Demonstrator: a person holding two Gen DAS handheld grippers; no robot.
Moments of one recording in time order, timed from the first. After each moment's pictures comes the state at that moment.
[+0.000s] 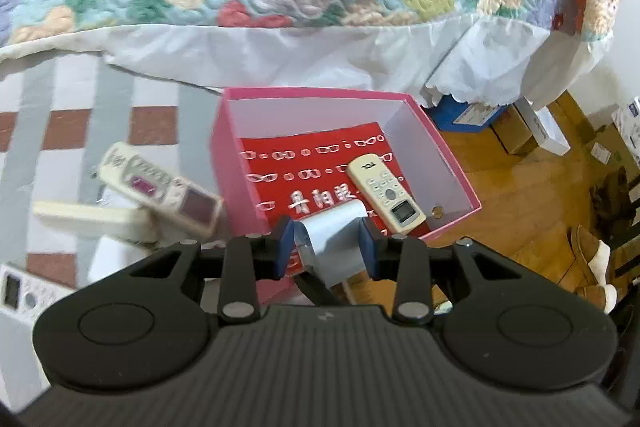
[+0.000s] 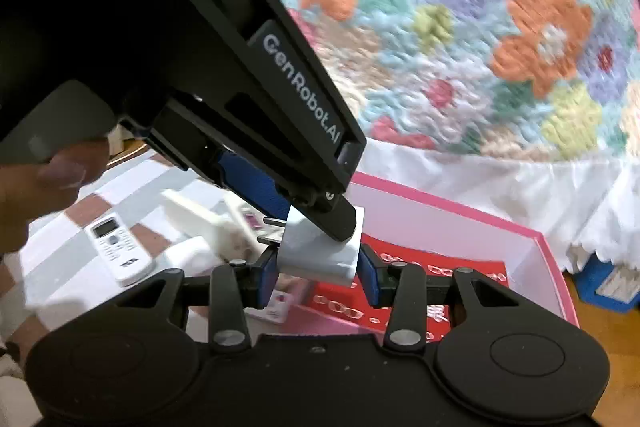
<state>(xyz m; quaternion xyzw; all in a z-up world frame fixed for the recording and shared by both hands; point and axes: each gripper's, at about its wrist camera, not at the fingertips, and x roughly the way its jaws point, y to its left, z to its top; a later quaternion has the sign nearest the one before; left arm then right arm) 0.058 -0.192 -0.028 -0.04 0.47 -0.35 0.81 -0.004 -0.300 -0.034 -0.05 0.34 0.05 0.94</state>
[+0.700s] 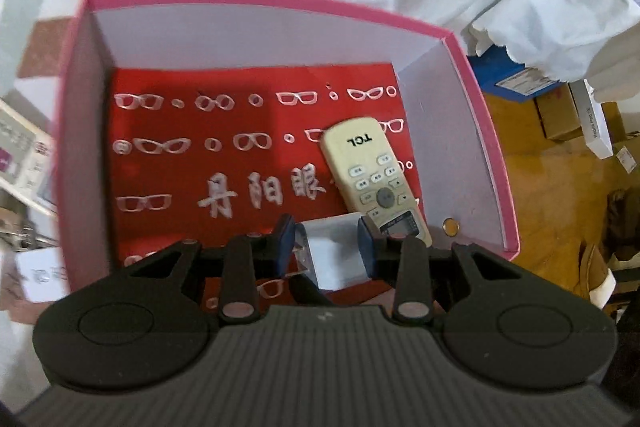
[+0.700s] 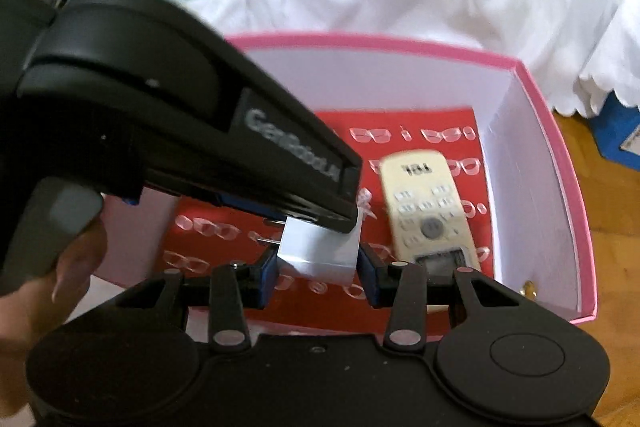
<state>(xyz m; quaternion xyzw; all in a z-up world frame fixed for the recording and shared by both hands) 0.124 -0.328 -0.128 -0.06 0.60 -0.29 0.74 0.072 -0.419 -0.113 0.07 0.55 0.02 0.83</state>
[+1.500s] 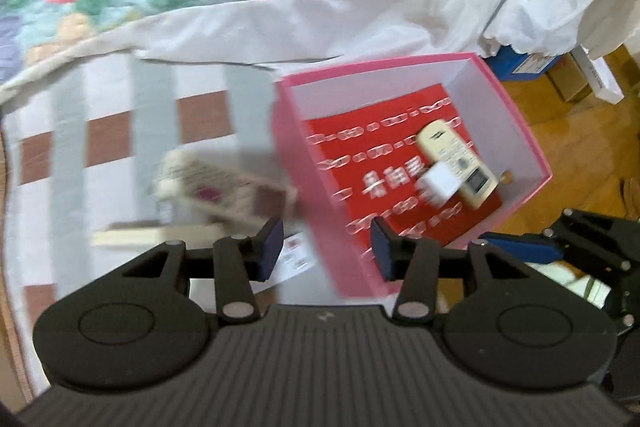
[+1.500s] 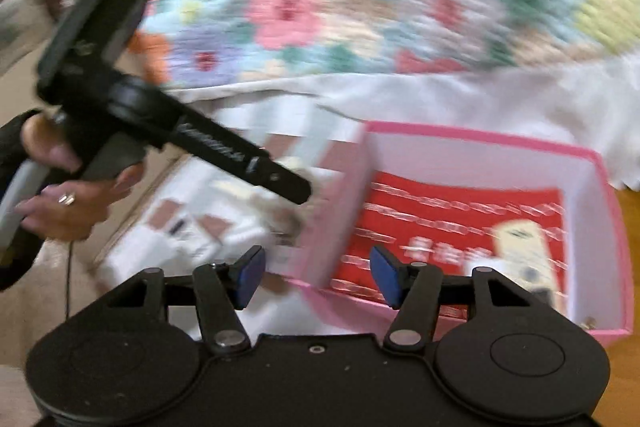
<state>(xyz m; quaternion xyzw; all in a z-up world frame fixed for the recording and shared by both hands) 0.120 -0.179 -0.026 0.07 0.54 -0.30 0.79 0.017 -0.357 -0.010 0.09 0.44 0.20 0.87</state>
